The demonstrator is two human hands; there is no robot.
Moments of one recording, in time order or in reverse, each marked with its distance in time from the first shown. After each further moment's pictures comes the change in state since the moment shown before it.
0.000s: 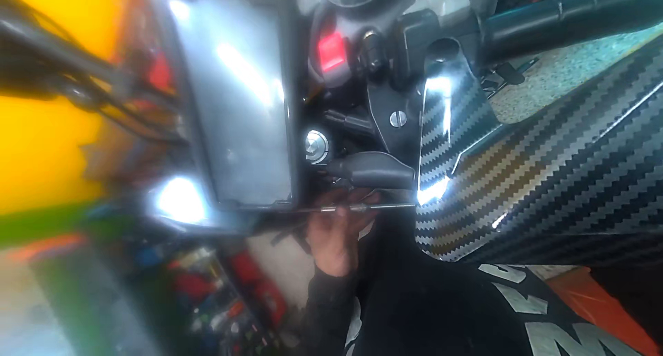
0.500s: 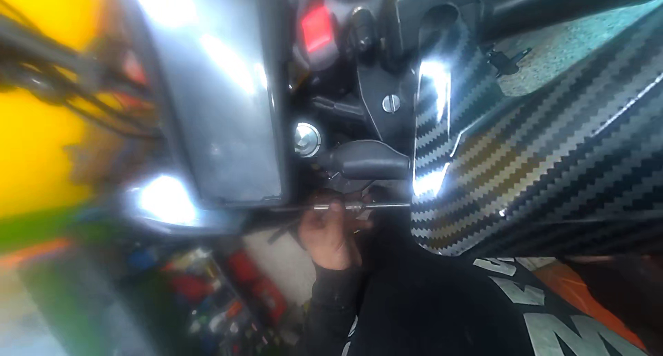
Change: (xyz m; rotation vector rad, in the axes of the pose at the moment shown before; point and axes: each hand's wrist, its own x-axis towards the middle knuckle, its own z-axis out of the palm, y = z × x) left_hand -0.005 -0.008 0.009 0.134 0.273 0.047; right_hand -0.018 0.034 0.018 -0.228 0.345 -0.364
